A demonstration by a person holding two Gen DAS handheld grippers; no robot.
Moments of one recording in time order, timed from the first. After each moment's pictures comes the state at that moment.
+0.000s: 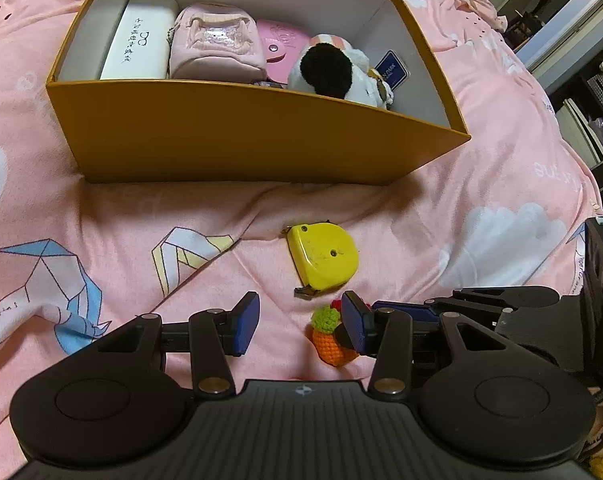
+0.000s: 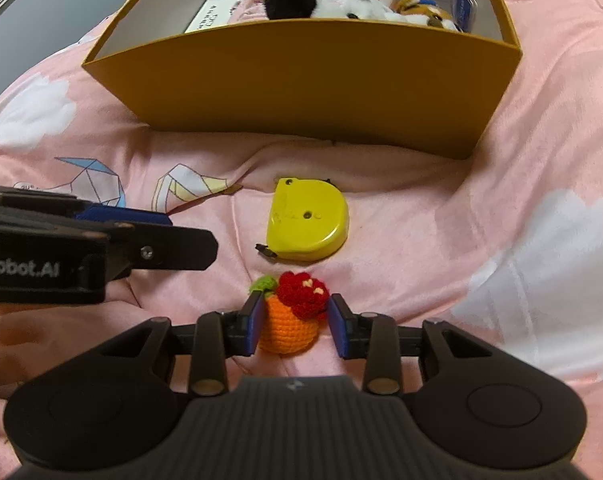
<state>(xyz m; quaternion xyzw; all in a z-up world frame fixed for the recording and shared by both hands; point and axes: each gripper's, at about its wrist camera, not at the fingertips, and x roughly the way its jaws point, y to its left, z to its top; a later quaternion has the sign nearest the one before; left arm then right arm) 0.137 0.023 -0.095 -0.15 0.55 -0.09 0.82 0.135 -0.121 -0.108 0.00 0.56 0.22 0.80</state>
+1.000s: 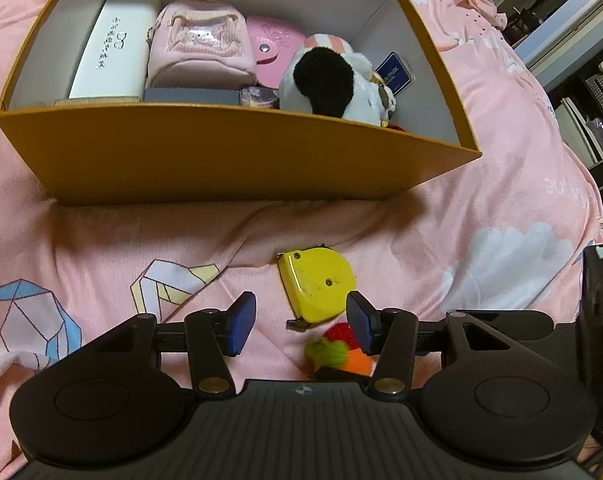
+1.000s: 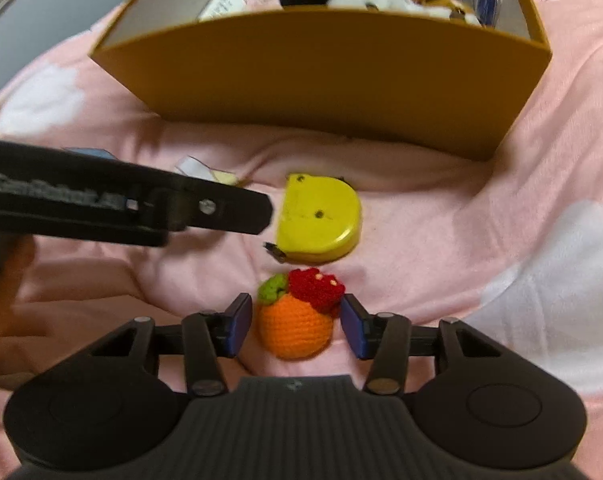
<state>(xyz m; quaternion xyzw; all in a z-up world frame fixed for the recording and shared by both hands) 0.168 0.019 -0.107 -0.16 0.56 -0.10 0.81 0.145 -0.120 -0.119 0.00 0.57 0.24 0.79</state>
